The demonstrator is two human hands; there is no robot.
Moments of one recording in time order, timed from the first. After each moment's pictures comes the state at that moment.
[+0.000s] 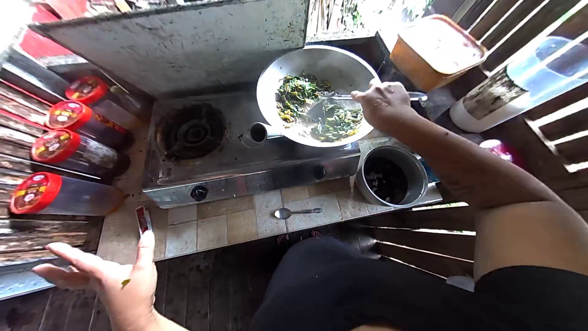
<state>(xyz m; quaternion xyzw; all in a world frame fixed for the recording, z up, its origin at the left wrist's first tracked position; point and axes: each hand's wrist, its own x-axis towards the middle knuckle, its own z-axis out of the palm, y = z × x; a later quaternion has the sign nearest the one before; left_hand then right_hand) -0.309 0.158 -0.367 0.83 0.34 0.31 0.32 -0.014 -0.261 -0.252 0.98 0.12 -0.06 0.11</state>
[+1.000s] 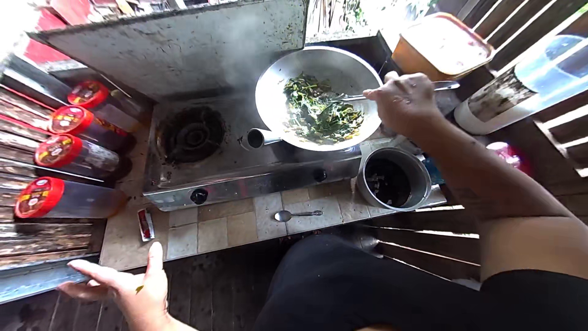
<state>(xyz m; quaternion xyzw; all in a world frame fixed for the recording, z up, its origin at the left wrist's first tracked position) -0.314 0.138 -0.380 0.81 0.41 0.30 0.31 -0.025 -0.273 -0.232 0.99 0.13 -0.02 0.09</state>
